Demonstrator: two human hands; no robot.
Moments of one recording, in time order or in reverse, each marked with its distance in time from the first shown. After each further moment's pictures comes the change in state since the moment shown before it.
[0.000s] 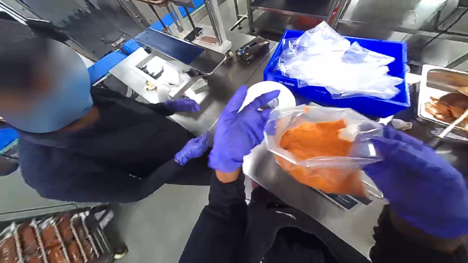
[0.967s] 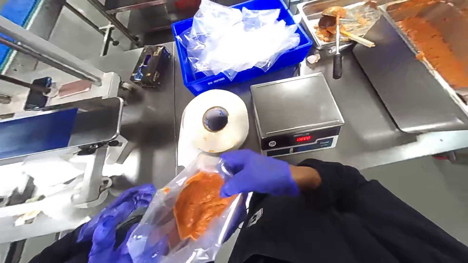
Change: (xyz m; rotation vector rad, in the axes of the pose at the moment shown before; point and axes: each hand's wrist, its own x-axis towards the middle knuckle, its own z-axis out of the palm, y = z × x) left_hand -0.019 0.065 -0.184 0.824 0.127 0.220; right_hand 0.080 0.091 0.116 -0.146 -0.149 0.467
